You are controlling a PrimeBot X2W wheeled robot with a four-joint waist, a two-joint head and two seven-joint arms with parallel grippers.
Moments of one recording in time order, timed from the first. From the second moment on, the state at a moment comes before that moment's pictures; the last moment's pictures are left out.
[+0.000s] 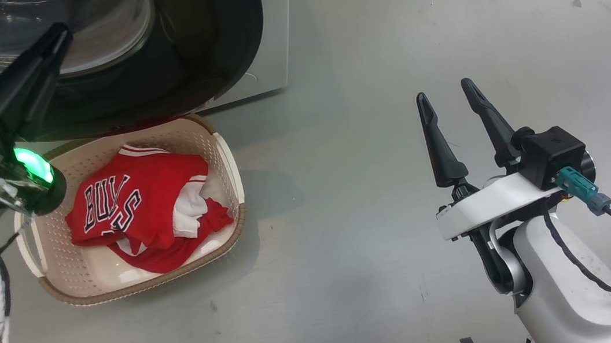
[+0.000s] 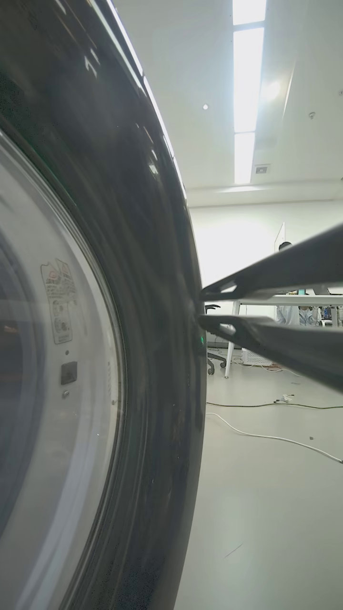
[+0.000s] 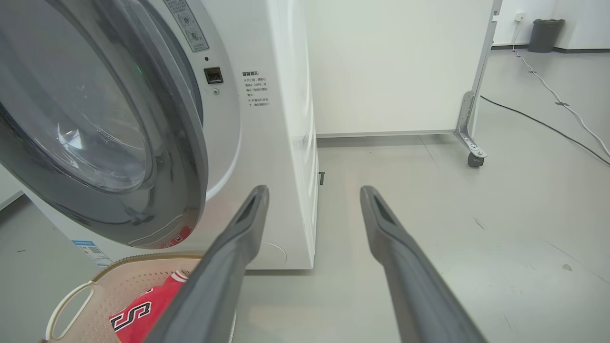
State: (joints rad) left arm -0.71 0.29 -0.10 0.28 -2.04 0.00 0.66; right arm -0.33 -0.05 0.34 0.20 0.37 -0.06 -0.25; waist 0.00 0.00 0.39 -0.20
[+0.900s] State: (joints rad) left arm -0.22 0.16 0.02 0.25 -2.05 -0.12 0.57; right arm -0.23 -0.06 0.31 0.26 0.33 -0.05 -0.25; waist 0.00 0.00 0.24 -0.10
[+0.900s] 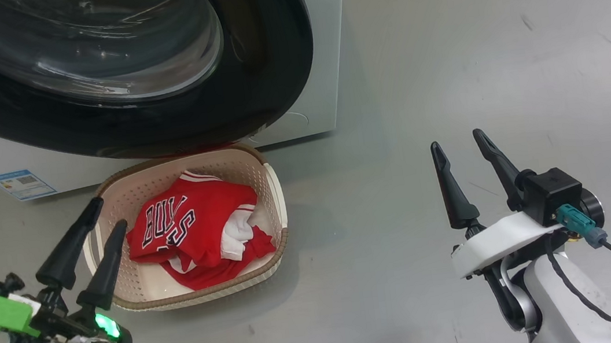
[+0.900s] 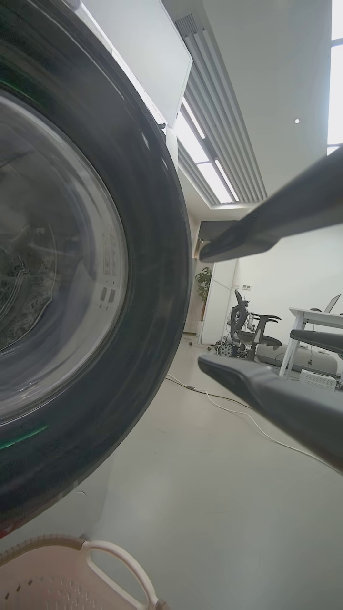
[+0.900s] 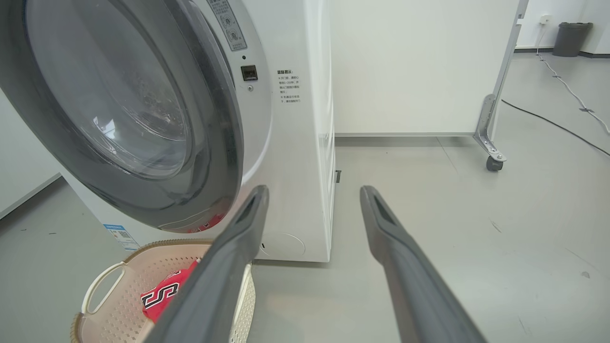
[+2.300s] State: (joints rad) left arm 0.05 0.27 -0.10 -0.01 -0.61 0.03 -0.20; right arm -0.10 -0.08 0.29 0.26 0.32 -0.06 -0.25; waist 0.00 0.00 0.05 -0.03
